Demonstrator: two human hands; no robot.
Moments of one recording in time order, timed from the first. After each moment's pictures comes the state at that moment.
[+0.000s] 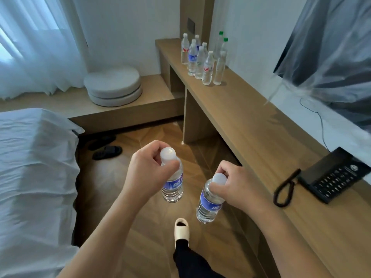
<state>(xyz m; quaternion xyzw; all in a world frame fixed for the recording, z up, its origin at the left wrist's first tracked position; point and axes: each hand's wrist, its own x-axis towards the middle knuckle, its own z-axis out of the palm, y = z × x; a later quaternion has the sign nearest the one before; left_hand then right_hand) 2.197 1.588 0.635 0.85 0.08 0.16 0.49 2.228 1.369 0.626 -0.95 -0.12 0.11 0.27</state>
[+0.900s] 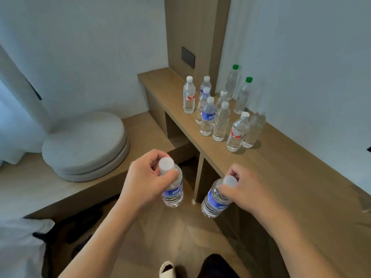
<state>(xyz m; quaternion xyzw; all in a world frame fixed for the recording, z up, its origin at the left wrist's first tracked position) 2.811 1.846 0.639 0.88 -0.02 0.08 0.47 2.814 1.597 0.620 -0.93 0.03 0.11 0.35</state>
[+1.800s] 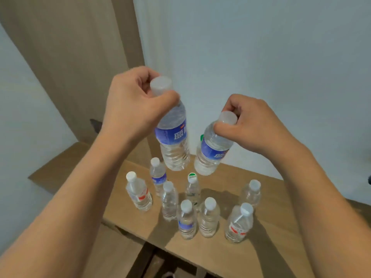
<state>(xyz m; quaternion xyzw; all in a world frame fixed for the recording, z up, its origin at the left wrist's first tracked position) 3.325 1.725 0.814 0.75 -0.34 0.13 0.55 3.204 1.544 0.788 -0.91 0.18 -0.22 0.30</state>
